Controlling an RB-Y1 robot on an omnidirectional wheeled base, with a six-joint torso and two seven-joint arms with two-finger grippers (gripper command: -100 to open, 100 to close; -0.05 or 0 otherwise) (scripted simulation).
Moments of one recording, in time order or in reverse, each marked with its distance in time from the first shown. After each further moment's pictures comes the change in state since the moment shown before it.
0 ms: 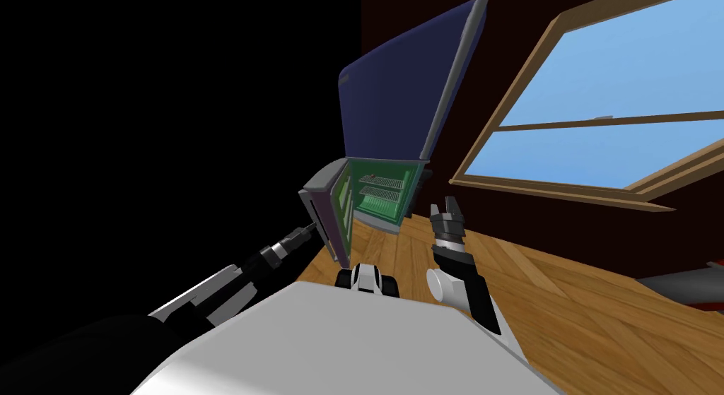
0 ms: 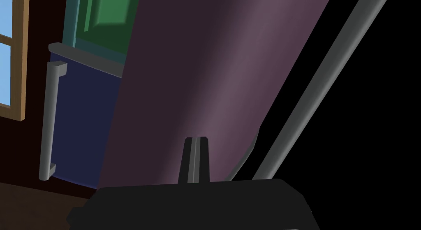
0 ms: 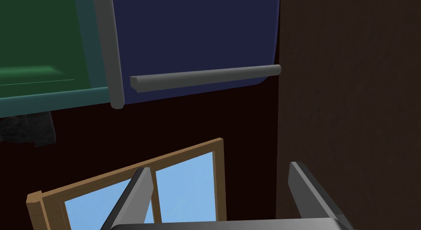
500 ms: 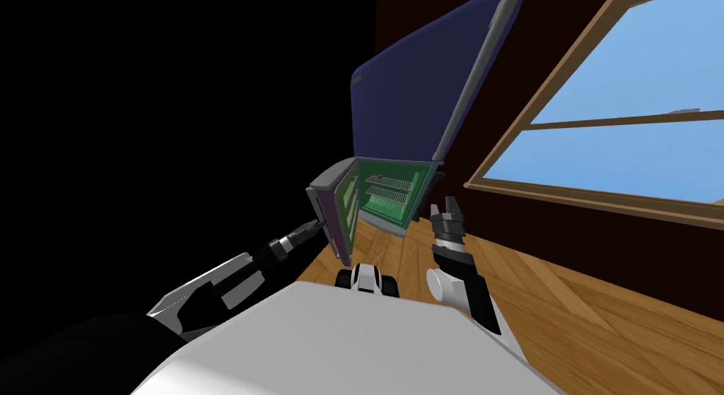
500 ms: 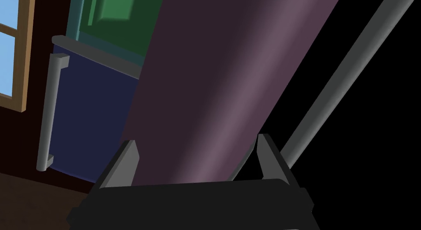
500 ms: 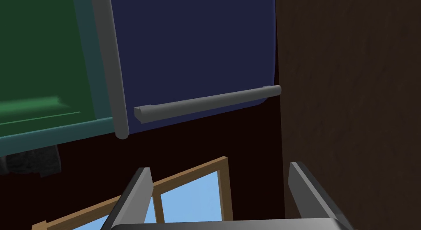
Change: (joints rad) left arm -0.108 0.117 -0.073 0.039 0.092 -0.018 -0.003; right arm 0.000 0.001 0.001 0.000 0.000 0.000 0.000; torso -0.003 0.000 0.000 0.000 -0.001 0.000
